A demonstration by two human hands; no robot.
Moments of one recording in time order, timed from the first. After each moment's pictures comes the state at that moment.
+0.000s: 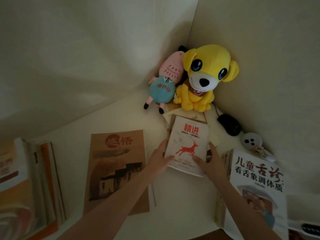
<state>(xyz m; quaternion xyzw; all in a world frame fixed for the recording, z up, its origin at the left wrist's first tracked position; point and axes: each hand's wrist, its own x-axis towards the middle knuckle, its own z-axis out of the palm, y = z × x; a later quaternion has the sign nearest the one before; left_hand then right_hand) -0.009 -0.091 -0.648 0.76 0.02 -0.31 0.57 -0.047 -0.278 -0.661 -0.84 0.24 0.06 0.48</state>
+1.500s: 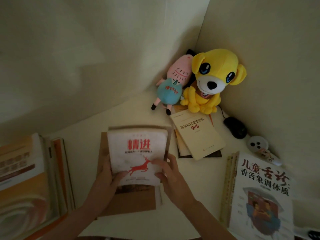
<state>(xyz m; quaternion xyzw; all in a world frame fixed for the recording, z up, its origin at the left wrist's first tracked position) -0.084 0.052 -0.616 0.83 0.08 -0.11 0.54 -0.082 -0.155 -0.647 -0.88 -0.16 -0.02 0.44</state>
